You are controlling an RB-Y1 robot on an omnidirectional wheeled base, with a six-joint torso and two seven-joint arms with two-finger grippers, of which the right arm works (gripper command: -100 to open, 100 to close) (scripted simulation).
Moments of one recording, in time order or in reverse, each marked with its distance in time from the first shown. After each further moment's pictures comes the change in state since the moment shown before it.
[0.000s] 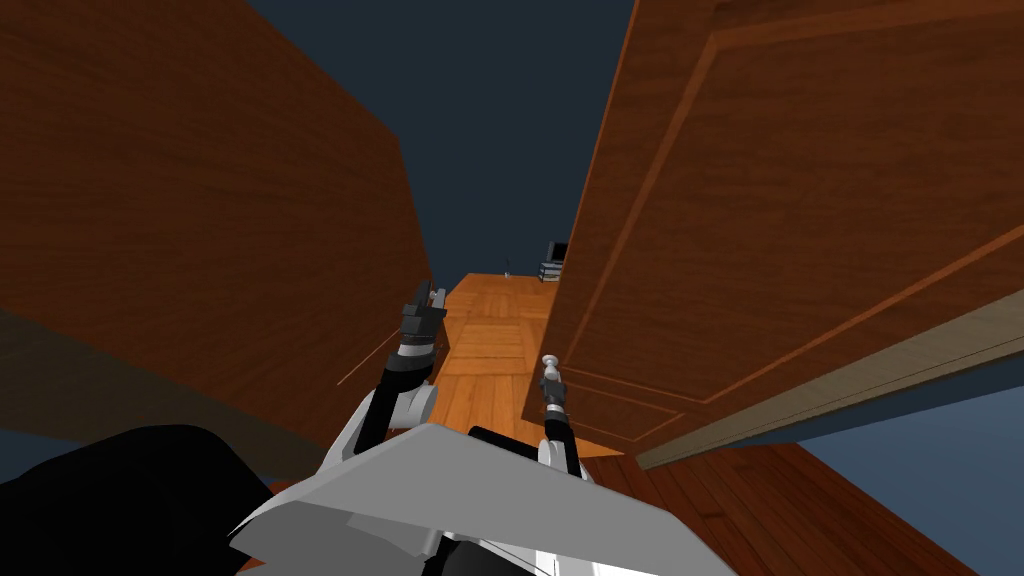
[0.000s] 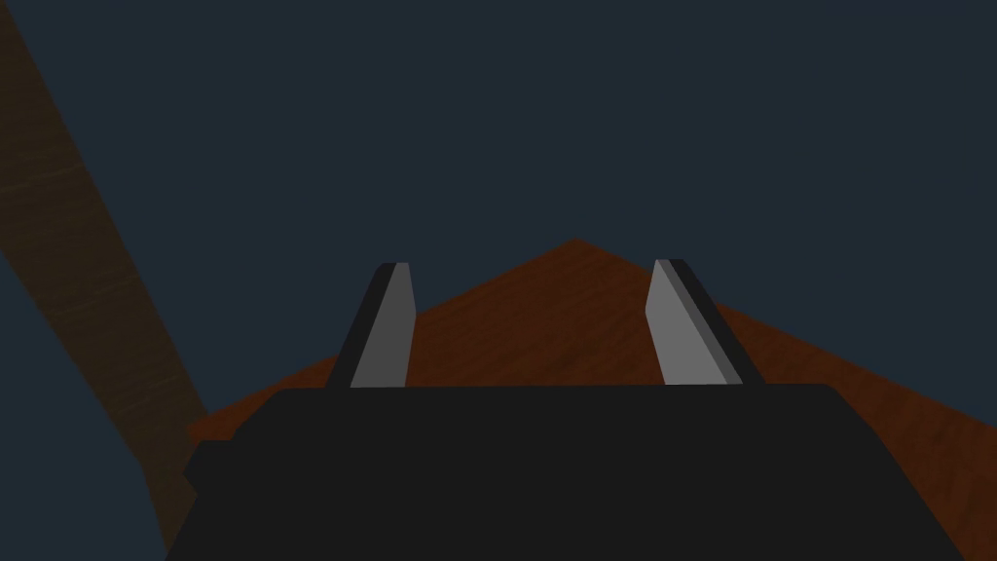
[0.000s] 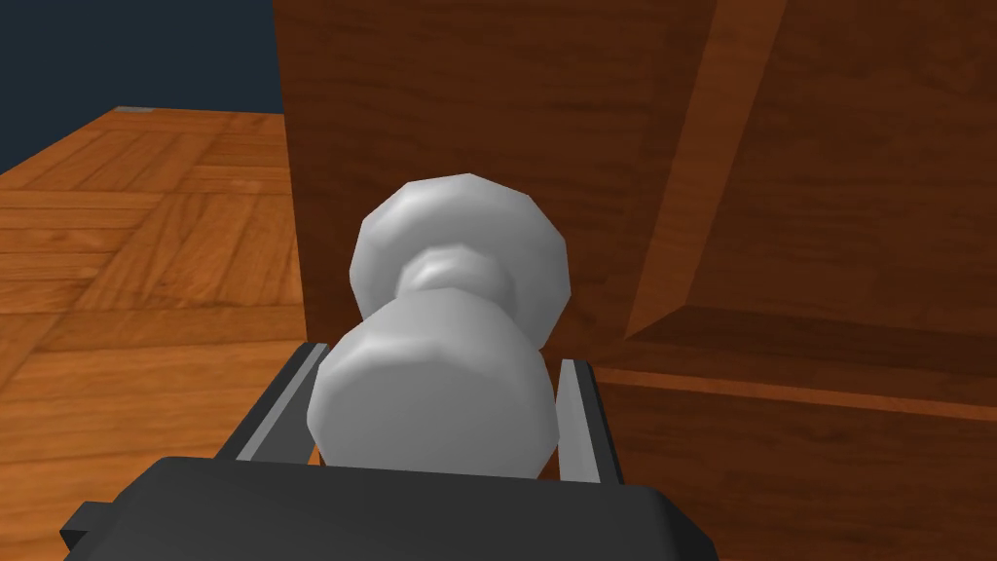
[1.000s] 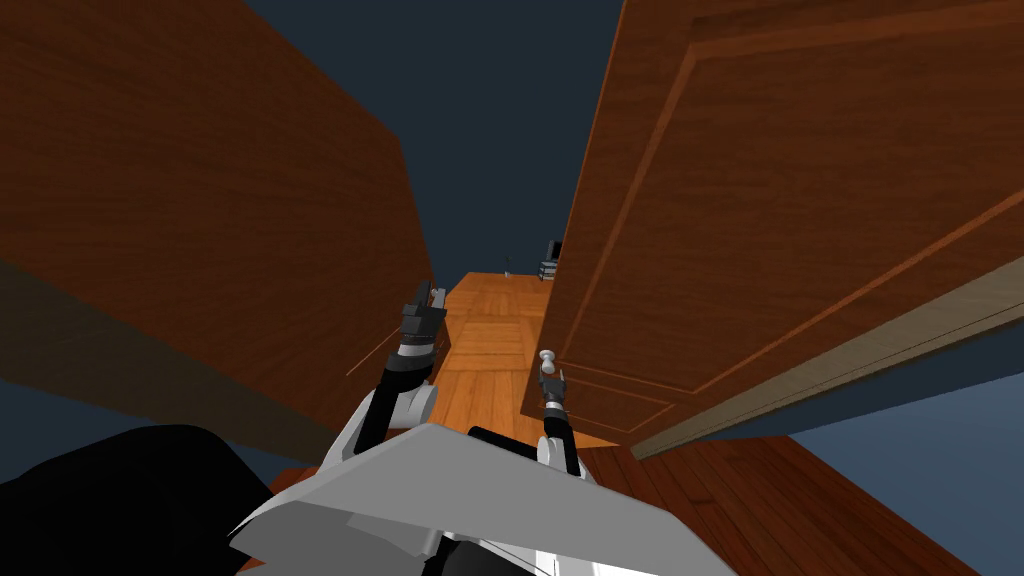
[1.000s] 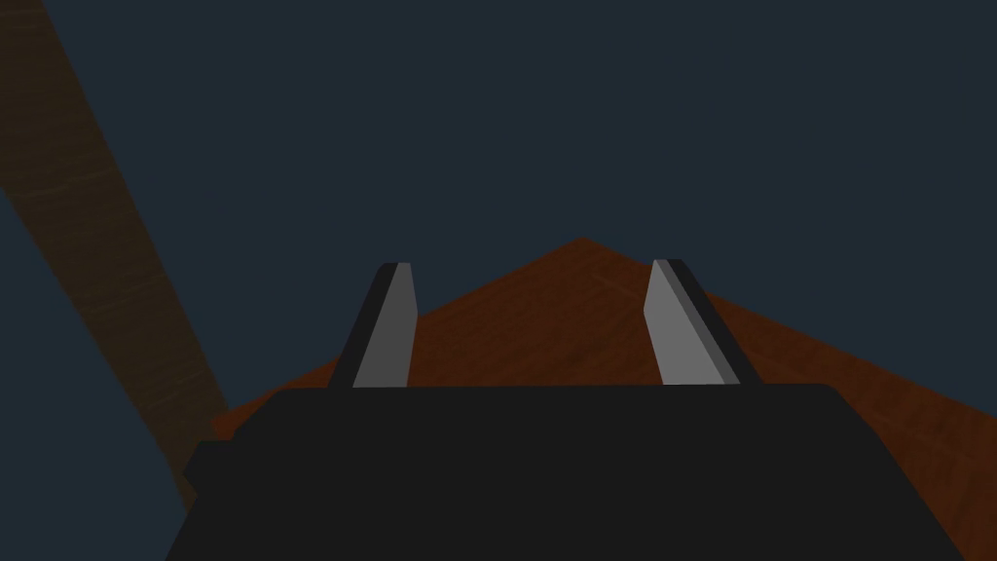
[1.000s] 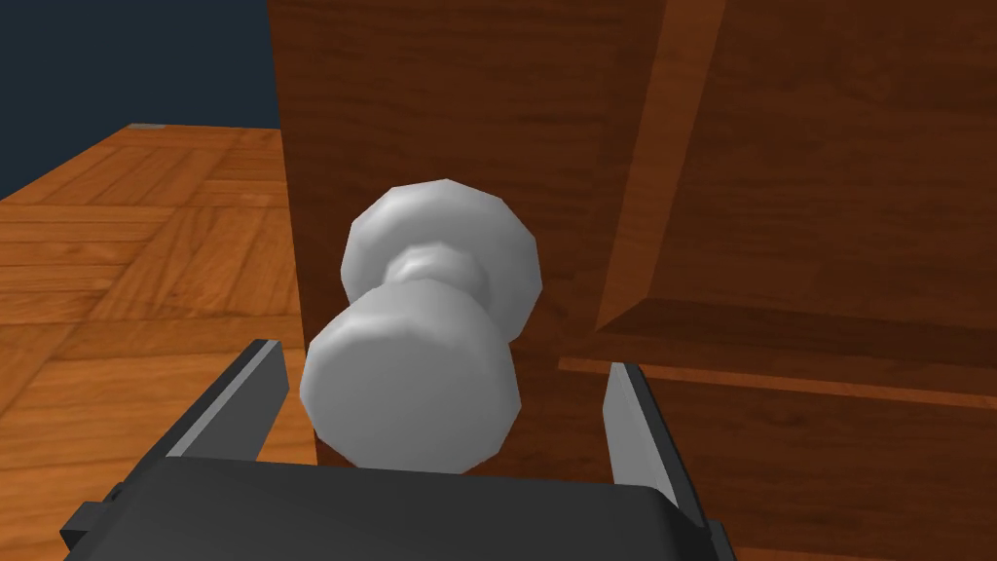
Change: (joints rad) arm -0.010 0.001 0.007 -0.010 0.005 -0.012 -0.009
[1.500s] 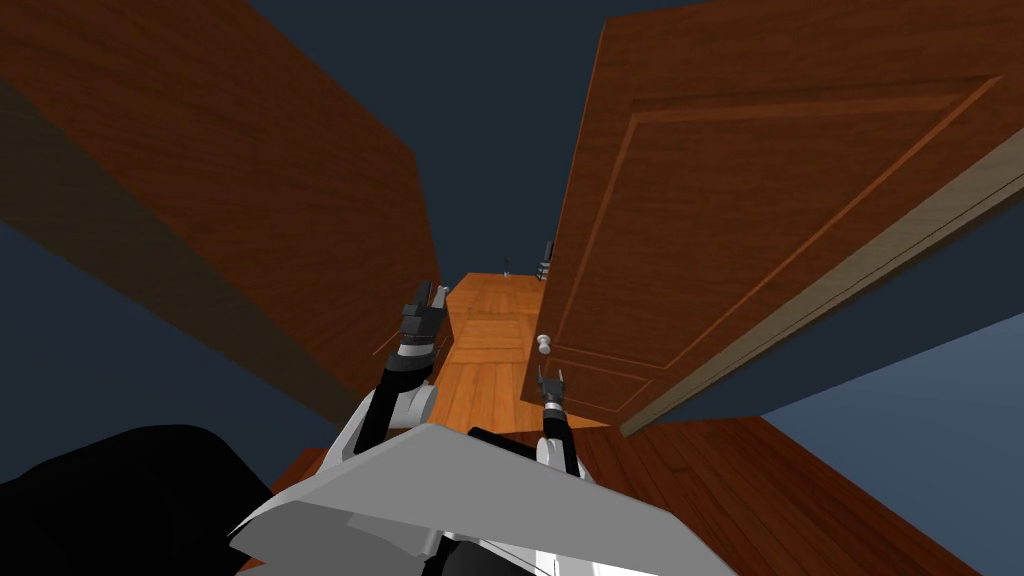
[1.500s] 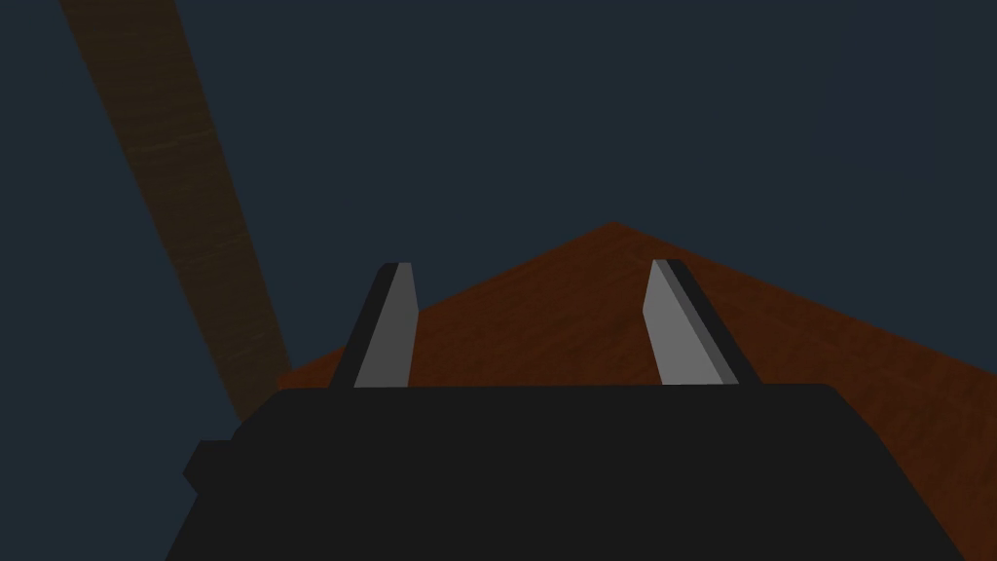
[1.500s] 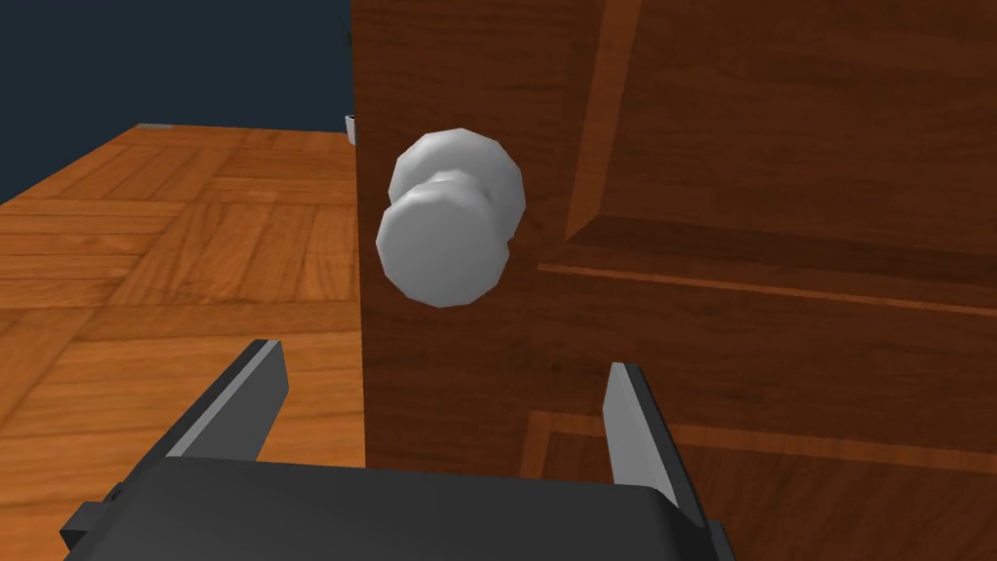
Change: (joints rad) arm -0.001 0.002 0.009 0.009 0.005 -0.004 0.000
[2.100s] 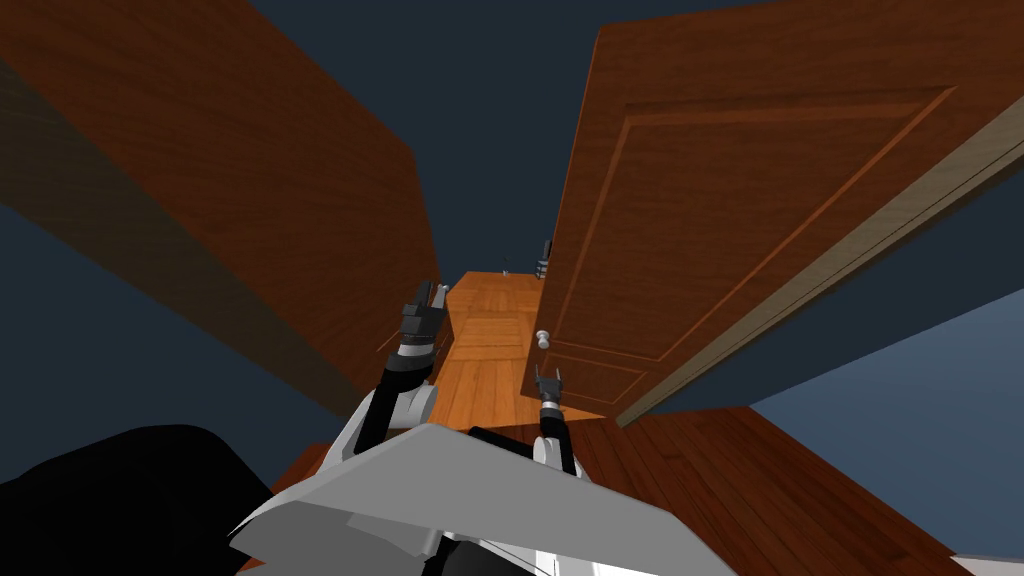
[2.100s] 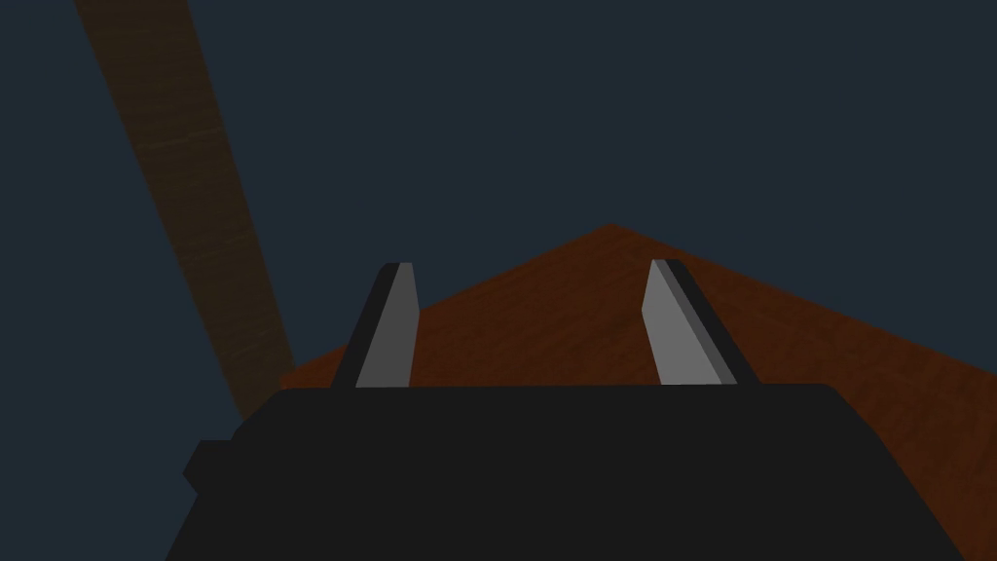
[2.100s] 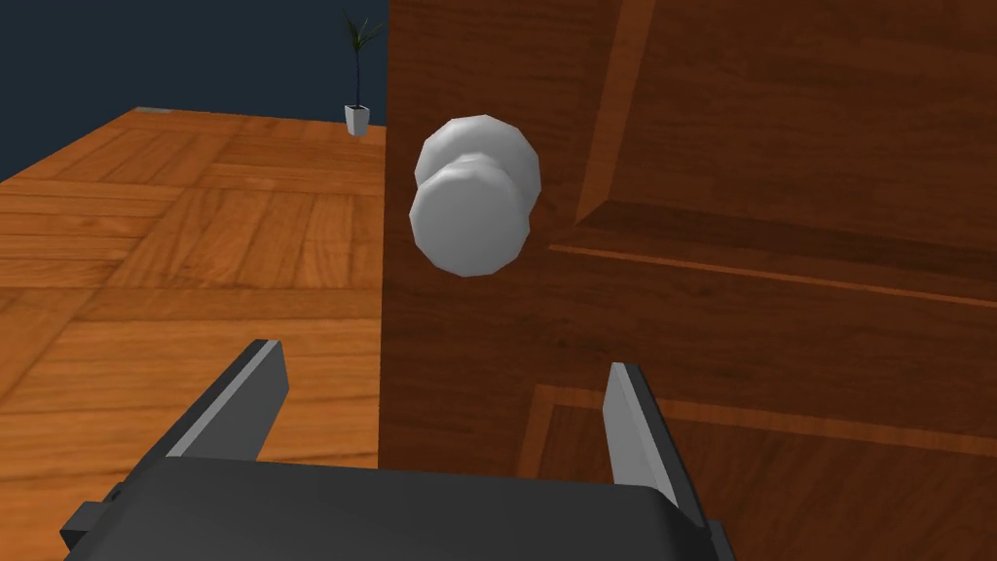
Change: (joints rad) arm 0.007 0.020 -0.001 -0.014 0.016 0.008 0.046
